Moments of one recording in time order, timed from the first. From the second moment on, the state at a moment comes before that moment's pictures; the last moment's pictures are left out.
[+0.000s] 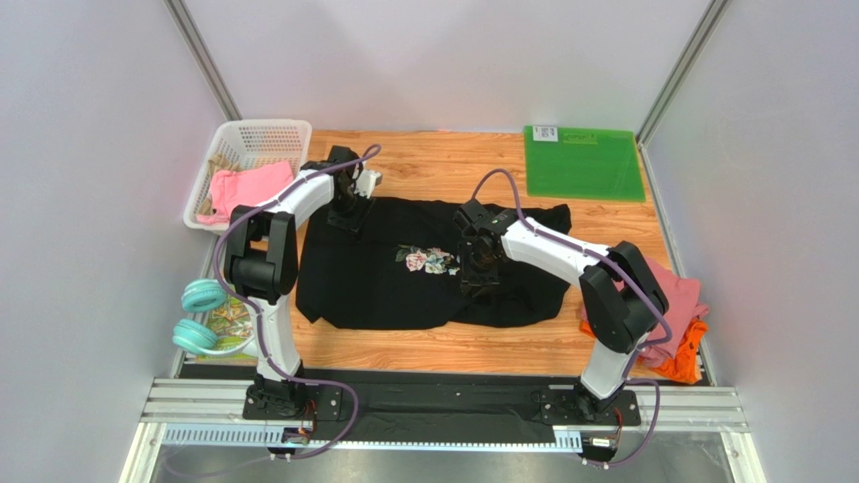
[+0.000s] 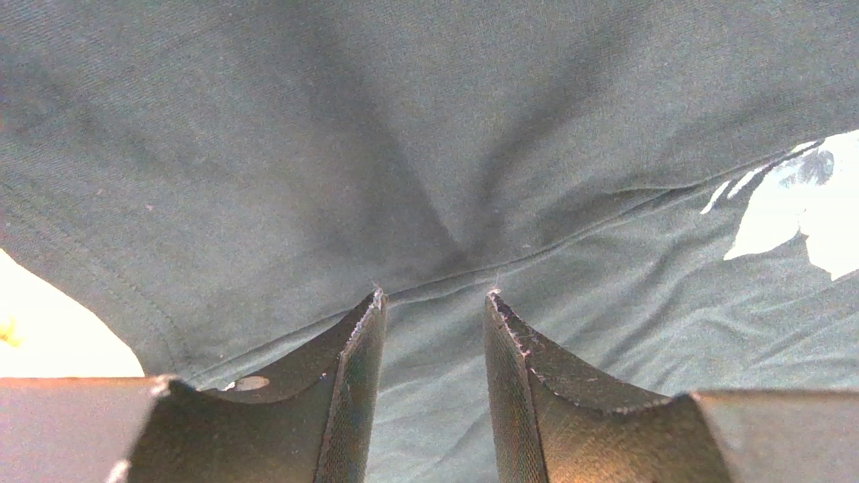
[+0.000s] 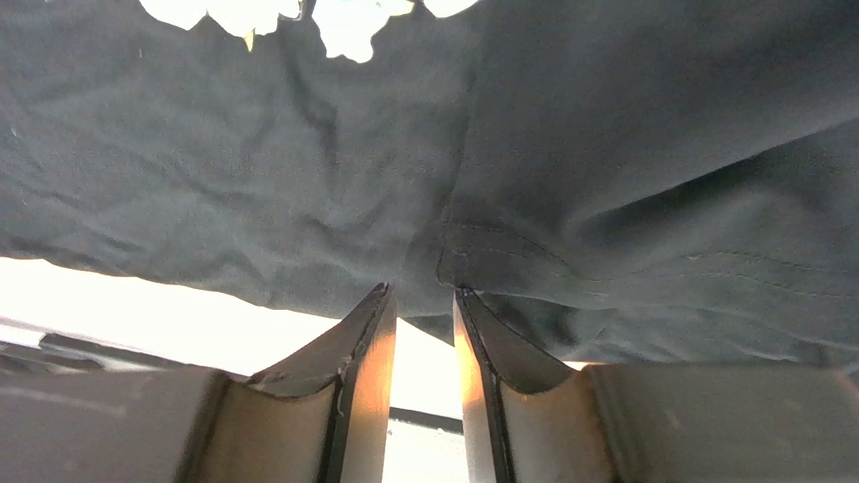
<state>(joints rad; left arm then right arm) -0.21 2.00 1.52 -0.80 0.12 0.23 0.68 1.75 1.22 -0.79 -0.09 0.67</state>
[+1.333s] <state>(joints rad) -0.14 2.17 1.75 -0.84 0.09 0.24 0.08 2.34 1.97 -1.04 0.42 0.62</state>
